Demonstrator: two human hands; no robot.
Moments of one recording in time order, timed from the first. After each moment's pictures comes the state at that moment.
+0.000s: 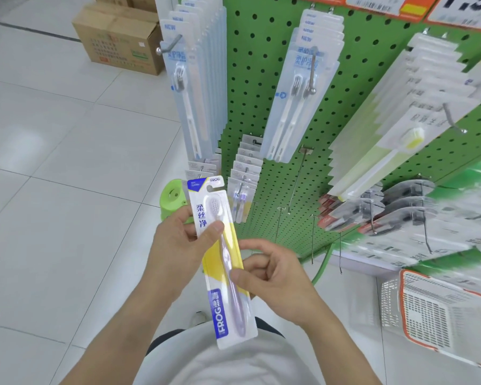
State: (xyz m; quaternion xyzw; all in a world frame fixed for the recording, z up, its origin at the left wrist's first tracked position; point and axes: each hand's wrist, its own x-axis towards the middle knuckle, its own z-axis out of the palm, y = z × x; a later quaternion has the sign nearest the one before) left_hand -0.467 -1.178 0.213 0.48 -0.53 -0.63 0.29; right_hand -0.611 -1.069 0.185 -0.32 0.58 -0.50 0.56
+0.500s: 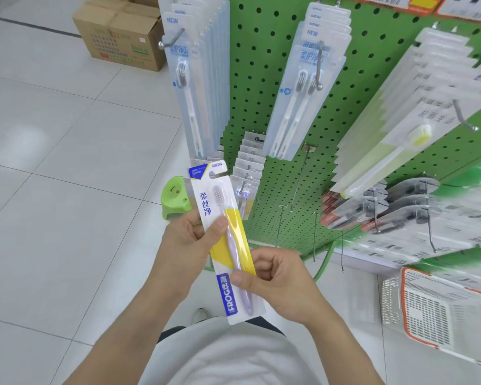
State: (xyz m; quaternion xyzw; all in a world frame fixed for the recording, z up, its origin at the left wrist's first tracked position) left_hand -0.471 -1.175 0.207 0.45 -0.49 -0.69 0.28; right_hand -0.613 -1.068 0.178 -0.34 0.57 -0.49 0.56
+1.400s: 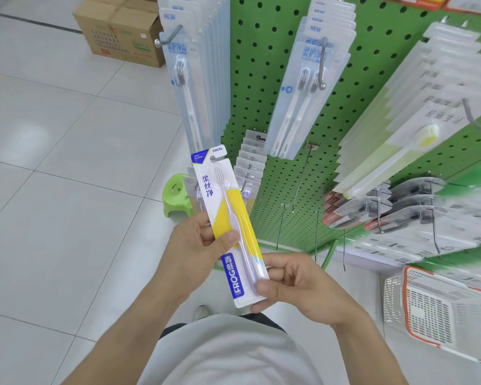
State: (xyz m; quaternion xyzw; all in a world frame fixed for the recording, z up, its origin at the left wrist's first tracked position) left_hand -0.476 -1.177 0.205 0.43 -0.51 -0.70 0.25; right_hand -0.647 -1.056 0.186 -0.36 0.47 -0.42 0.68
